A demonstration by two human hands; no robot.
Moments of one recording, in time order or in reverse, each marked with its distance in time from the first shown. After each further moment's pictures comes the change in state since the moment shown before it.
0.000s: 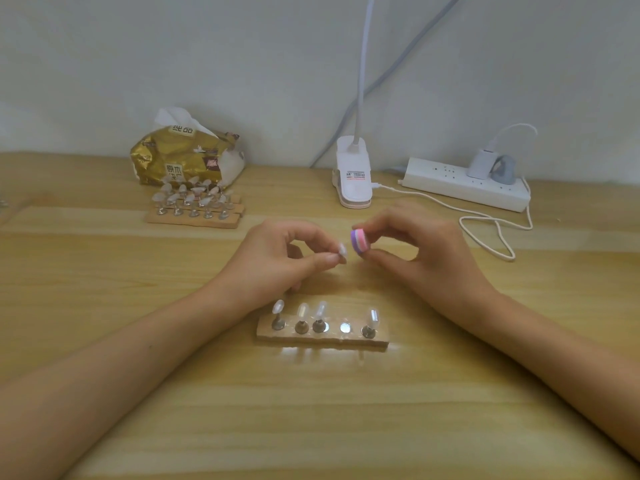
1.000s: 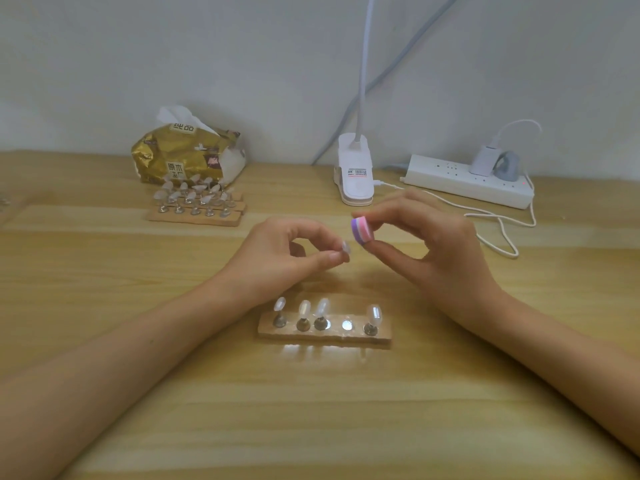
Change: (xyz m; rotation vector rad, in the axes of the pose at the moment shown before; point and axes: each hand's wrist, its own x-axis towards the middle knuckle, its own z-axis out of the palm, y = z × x) left_hand -0.001 0.002 -0.001 0.010 -0.011 -0.011; right_hand -0.001 0.001 0.001 -0.015 0.060 -0.106
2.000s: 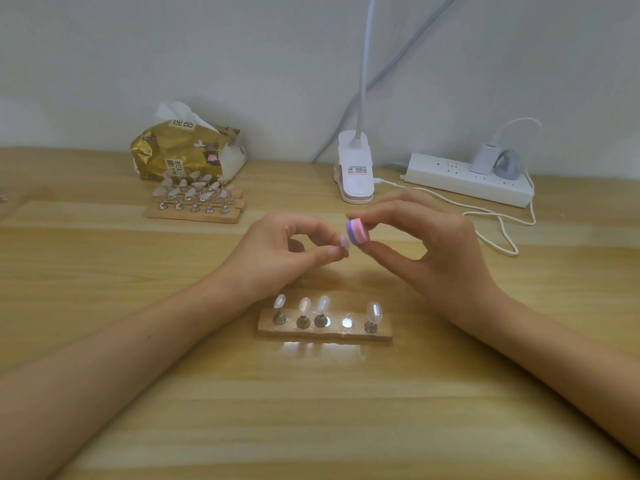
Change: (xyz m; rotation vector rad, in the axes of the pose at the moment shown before) left_hand 0.000 0.001 0.000 -0.022 0.001 -0.012; right_hand 0.000 -0.002 0.002 -0.031 0.017 -0.021
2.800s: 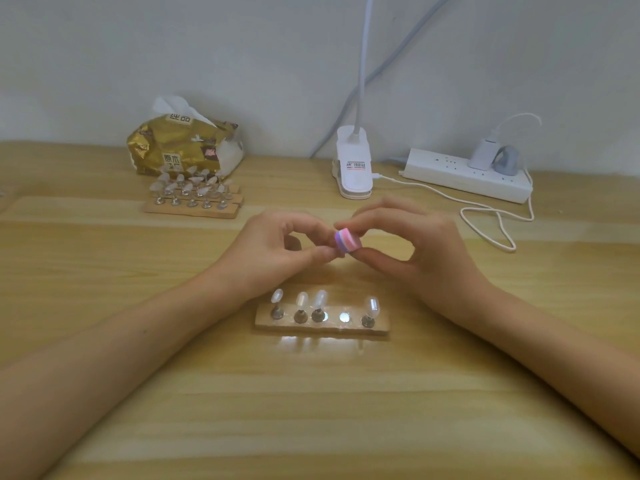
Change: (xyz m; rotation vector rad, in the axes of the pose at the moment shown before) left_hand 0.000 -0.001 0.000 0.009 -0.015 0.053; right_hand 0.001 0.002 0.000 0.008 -0.078 0.001
